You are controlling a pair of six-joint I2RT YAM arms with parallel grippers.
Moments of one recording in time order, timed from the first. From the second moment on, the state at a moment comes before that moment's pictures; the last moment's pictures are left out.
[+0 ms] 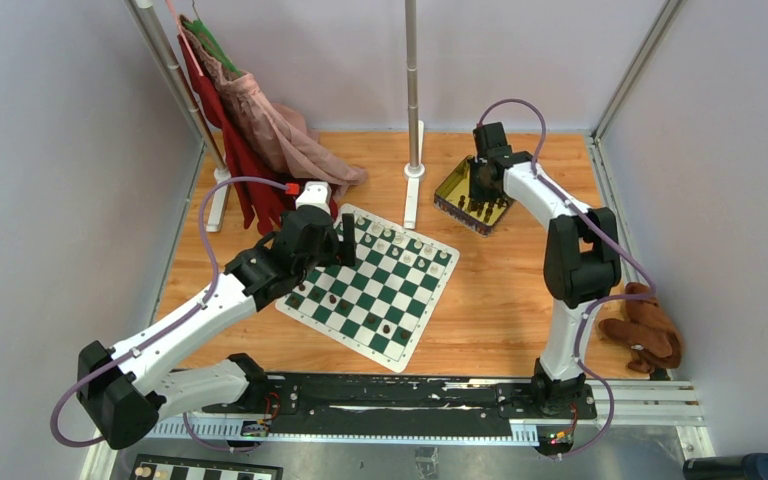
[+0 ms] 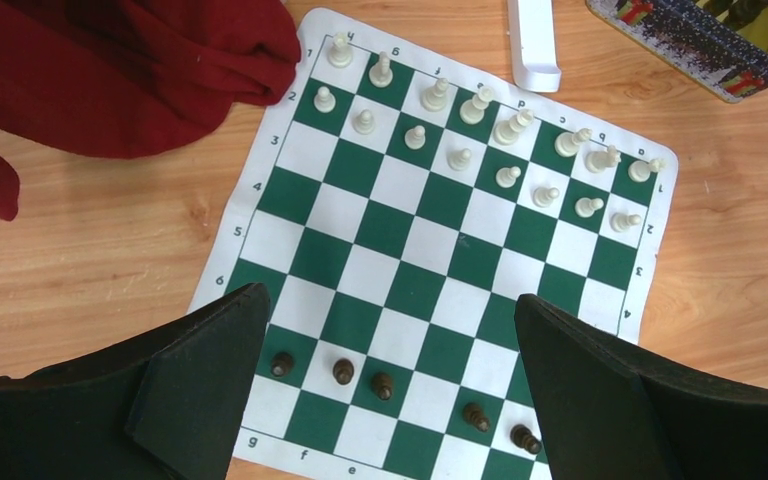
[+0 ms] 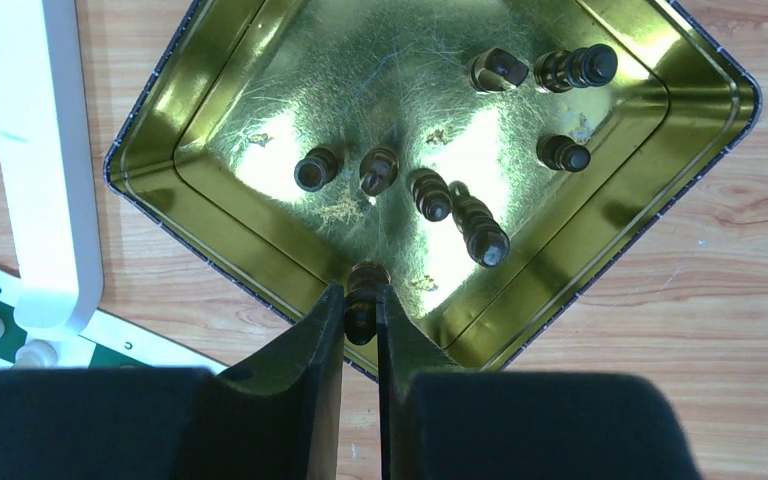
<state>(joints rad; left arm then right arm) -0.72 1.06 0.90 -0.46 -0.40 -0.46 0.26 1.94 1.56 -0.58 0.11 0.22</state>
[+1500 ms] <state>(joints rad) -0.72 0.70 0.87 -0.73 -0.62 -0.59 1.07 1.68 1.41 -0.65 0.10 0.16</state>
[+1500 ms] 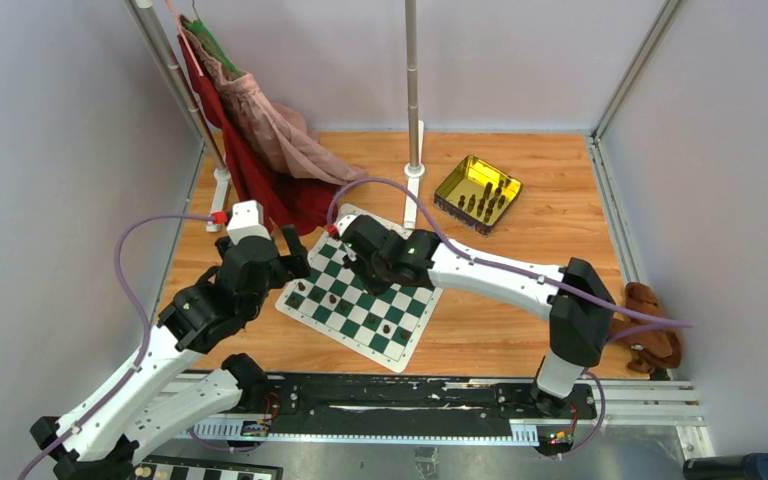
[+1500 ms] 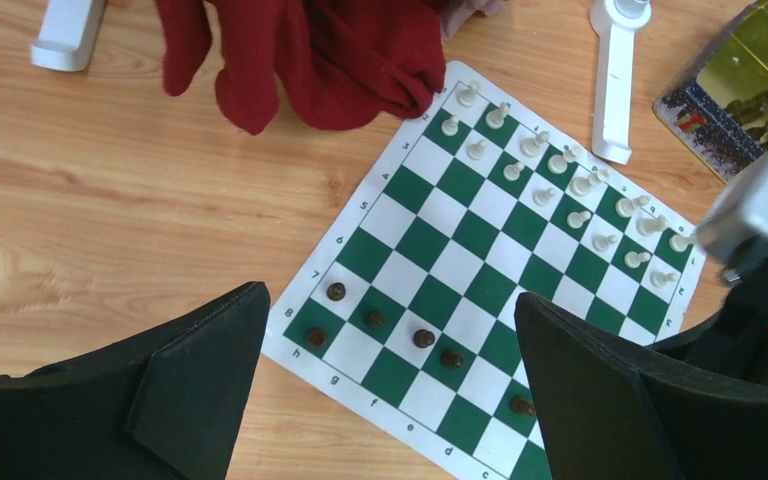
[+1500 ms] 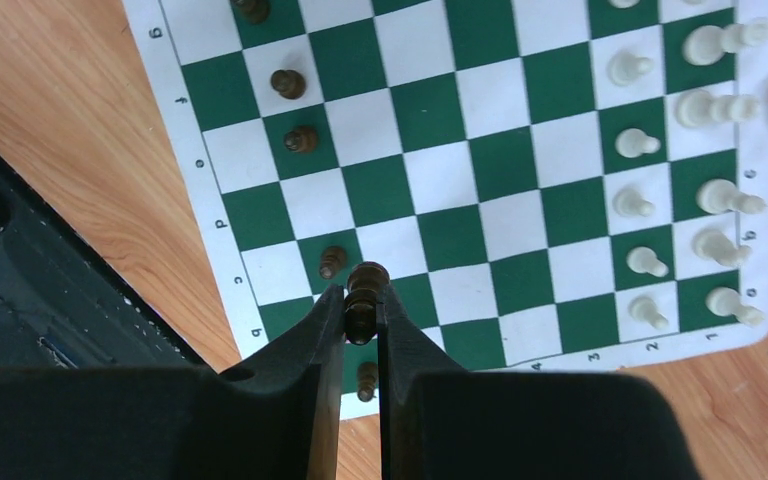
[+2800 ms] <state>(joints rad) -0.71 0.55 0.87 -0.89 -0.86 -0.62 1.19 2.03 1.71 -0.62 -0.05 0.07</state>
